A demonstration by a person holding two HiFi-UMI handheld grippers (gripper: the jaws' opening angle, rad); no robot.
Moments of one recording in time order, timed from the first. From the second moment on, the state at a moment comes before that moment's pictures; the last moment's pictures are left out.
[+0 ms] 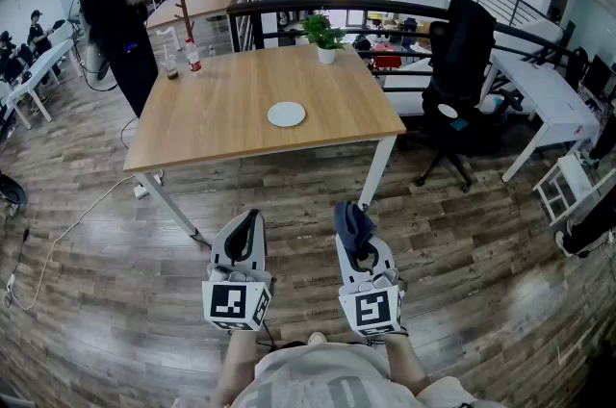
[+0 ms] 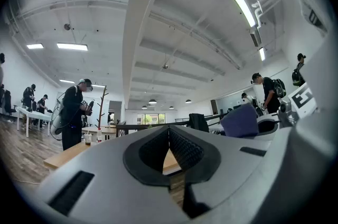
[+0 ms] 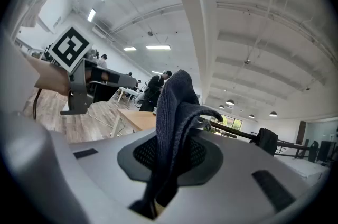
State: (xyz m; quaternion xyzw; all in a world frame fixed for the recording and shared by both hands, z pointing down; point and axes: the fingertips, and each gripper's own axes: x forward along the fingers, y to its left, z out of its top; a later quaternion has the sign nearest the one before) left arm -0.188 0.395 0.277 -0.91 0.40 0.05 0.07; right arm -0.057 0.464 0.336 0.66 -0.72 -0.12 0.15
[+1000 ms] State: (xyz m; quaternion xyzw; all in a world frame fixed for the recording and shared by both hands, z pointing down) left arm -0.158 0.391 0.249 -0.91 0.40 0.02 0.14; right arm -0.042 0.454 0.340 0.66 -0.75 -0.06 0.04
